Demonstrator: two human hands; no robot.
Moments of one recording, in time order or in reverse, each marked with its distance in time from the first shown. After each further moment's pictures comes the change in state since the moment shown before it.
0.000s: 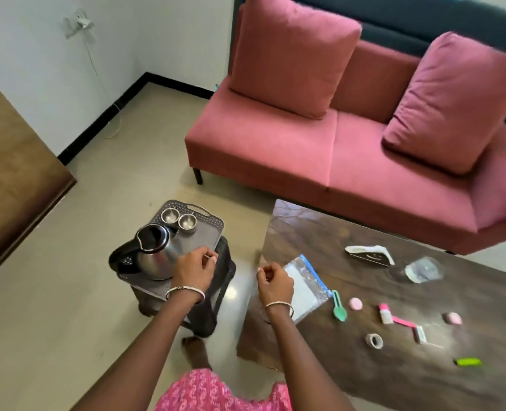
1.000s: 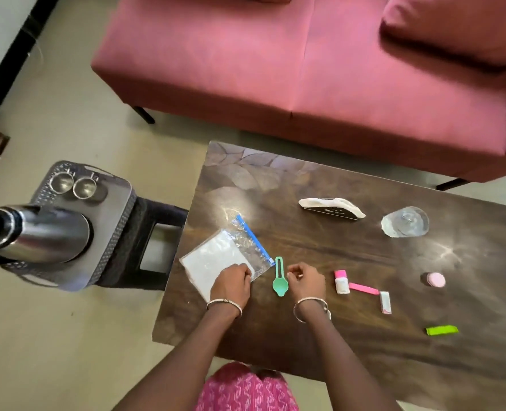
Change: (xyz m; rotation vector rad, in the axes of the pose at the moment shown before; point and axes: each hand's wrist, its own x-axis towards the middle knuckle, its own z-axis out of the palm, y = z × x) left_hand -0.034 0.140 0.350 0.311 -0.479 -0.015; right_hand 0.177 0.273 -0.147 -0.175 -0.252 0.308
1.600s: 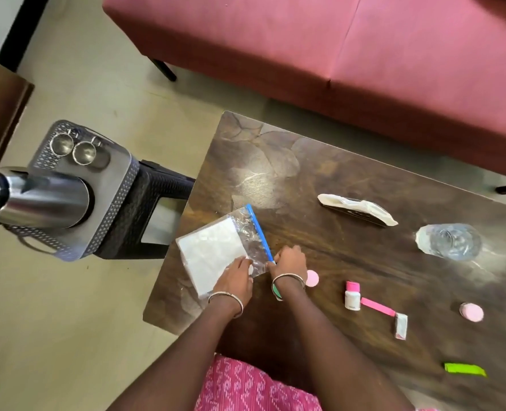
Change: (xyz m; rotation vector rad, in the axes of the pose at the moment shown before) left_hand 0.038 -0.008 0.056 -0.013 -0.164 -0.144; right_hand 0.073 -0.032 0.050 -0.377 -0.257 -0.104
